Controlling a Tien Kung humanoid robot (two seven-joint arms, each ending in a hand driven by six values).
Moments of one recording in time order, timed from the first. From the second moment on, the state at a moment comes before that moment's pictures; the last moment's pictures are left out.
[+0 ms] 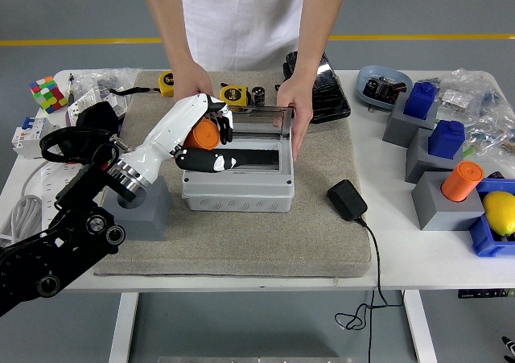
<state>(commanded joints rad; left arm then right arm) -0.54 0.33 -0.71 -1.31 1.62 0.34 -0.26 0.12 -0.24 1.01 0.24 -0.28 -0.12 -0.11</state>
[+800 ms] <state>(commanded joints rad) -0.71 0.18 -0.52 -1.08 1.75 0.38 -0.09 0.12 -0.23 1.00 0.25 -0.27 -0.13 -0.11</state>
